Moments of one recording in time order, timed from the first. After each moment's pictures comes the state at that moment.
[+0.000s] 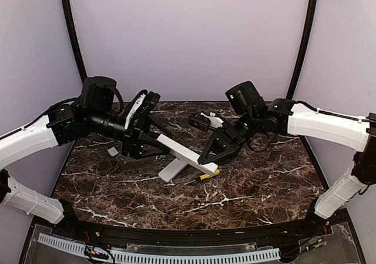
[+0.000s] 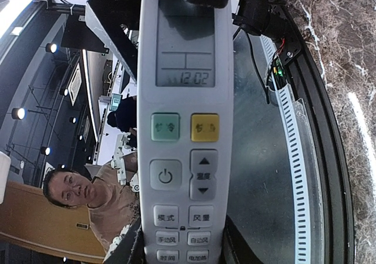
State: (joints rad) left arm -0.85 1.20 1.15 -0.38 0.75 0.23; right arm 0.88 1.51 1.28 -0.49 -1.30 0.58
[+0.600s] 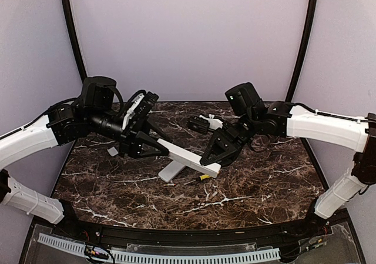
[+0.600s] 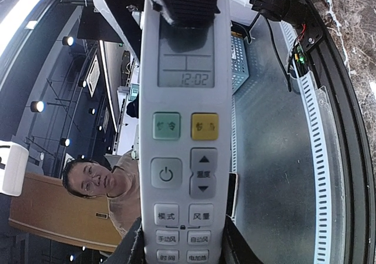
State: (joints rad) left arm -0.85 1.20 1.15 -0.38 0.85 0.19; right arm 0.89 1.51 1.25 -0.40 -1.39 0.69
